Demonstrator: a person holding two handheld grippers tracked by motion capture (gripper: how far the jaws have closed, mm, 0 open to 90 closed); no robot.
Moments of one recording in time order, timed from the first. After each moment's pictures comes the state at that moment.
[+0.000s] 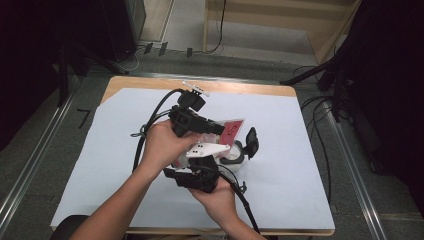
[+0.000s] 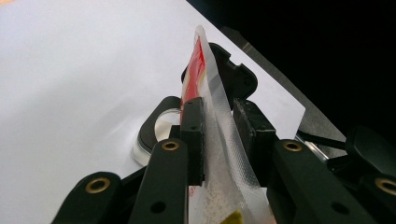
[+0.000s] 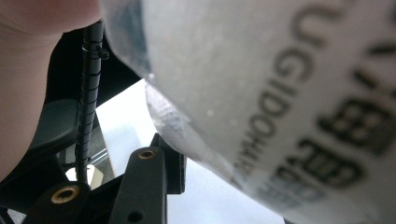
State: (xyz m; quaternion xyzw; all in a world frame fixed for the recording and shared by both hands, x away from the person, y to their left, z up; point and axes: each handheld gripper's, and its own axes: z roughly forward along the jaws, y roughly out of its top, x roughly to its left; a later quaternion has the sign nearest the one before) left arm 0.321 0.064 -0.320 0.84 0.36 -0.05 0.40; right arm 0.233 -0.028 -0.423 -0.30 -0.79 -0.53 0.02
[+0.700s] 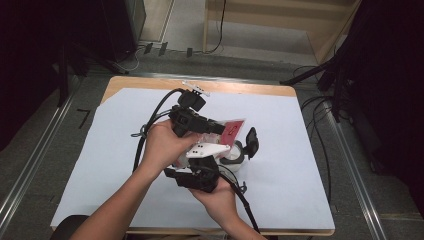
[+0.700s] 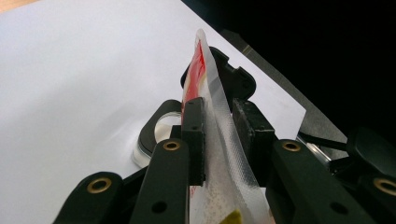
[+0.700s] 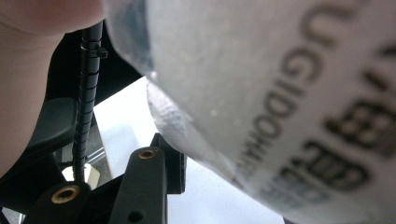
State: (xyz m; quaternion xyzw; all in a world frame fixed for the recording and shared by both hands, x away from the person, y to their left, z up) left arm 0.320 0.064 -0.319 0.84 0.36 -0.05 0.40; right arm 0.233 -0.029 -0.422 -0.29 -0.80 -0.53 0.01
